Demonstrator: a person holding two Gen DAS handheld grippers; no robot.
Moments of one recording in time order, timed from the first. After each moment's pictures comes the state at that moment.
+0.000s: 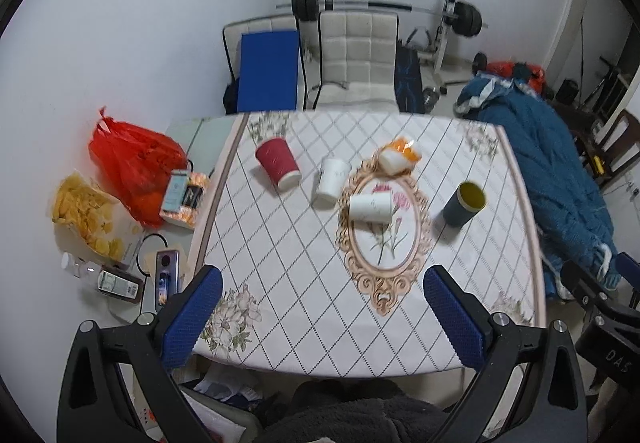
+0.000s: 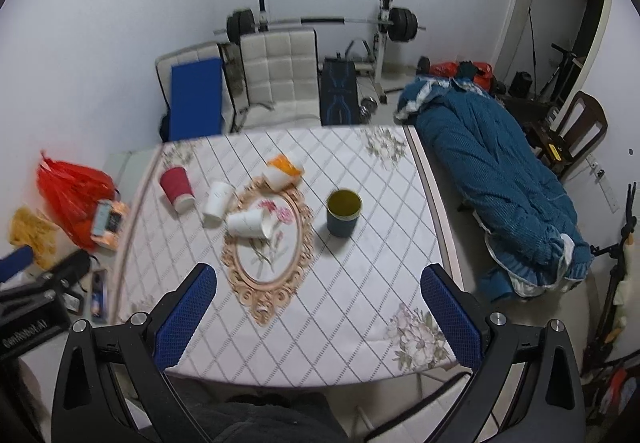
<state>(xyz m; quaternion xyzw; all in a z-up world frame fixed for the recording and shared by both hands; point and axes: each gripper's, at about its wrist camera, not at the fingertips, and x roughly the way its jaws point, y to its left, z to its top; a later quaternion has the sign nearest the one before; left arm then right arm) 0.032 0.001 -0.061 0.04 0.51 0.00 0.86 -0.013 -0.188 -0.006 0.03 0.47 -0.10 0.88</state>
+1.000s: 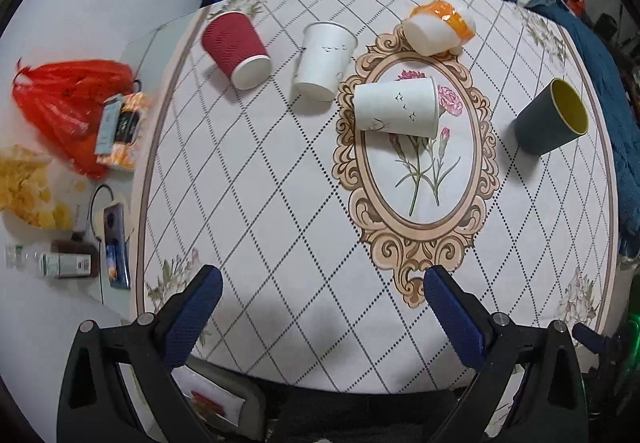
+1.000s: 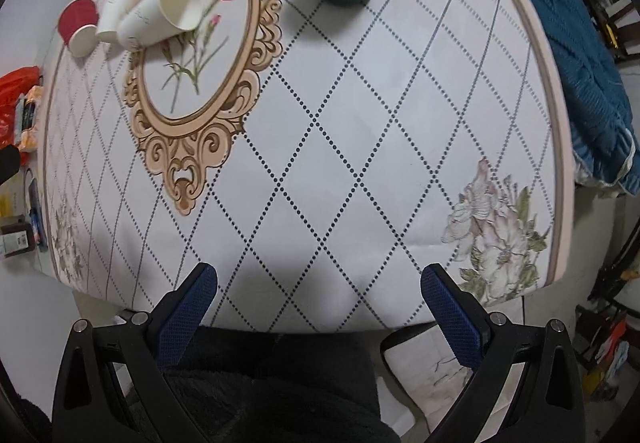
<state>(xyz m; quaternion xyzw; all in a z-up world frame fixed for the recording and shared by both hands) 0.123 -0.039 -0.264 0.08 0.65 0.02 0.76 0.039 -0.255 -0.331 0.10 0.72 -0.07 0.68</state>
